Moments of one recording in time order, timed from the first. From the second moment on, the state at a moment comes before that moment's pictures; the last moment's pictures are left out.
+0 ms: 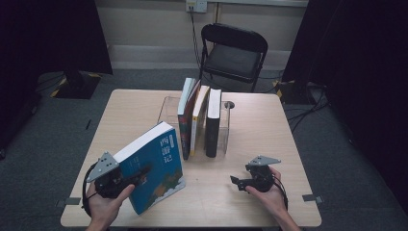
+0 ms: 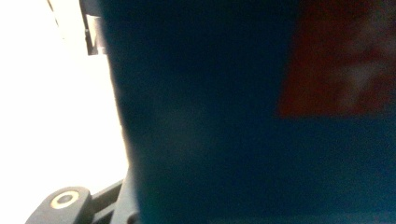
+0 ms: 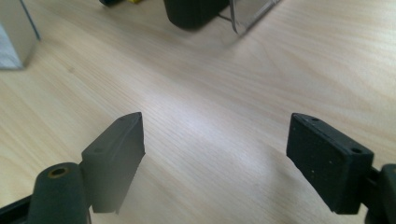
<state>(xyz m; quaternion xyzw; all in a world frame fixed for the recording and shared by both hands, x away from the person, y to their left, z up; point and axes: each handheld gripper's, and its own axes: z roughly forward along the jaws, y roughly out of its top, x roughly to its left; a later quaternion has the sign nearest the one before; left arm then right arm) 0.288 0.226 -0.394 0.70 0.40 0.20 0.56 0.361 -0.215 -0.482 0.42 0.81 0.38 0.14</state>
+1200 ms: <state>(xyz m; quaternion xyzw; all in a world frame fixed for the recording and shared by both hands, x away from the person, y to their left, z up) 0.347 0.196 -0.359 0.64 0.45 0.28 0.55 0.360 -0.207 -0.500 0.41 0.82 0.36 0.18</state>
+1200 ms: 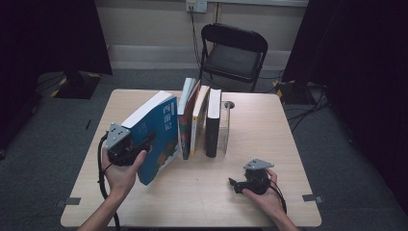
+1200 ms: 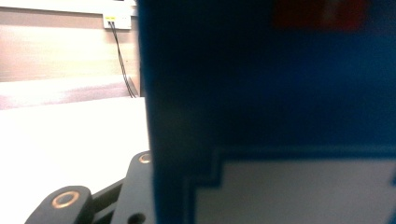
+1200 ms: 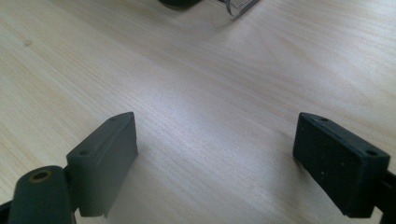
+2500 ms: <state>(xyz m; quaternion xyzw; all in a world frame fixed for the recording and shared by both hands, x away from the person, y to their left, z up) 0.412 0.159 -0.381 0.62 0.46 0.33 0.55 0.360 -0.206 -0.500 0.40 0.82 0.36 0.18</state>
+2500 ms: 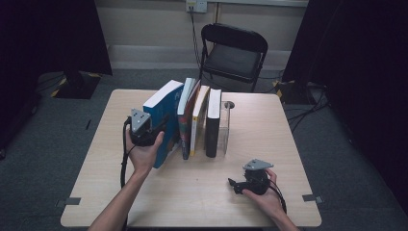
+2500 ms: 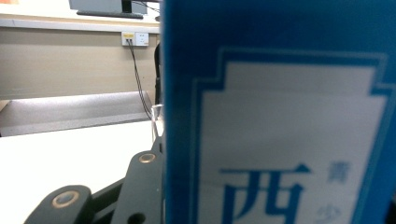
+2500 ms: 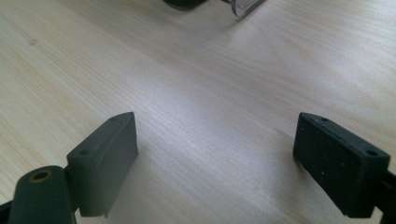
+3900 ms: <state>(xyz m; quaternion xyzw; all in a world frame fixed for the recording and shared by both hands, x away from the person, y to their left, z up) 0.375 0.180 -0.367 0.69 0.48 0.26 0.47 0.358 -0.205 -0.500 0.40 0.82 0.36 0.18</state>
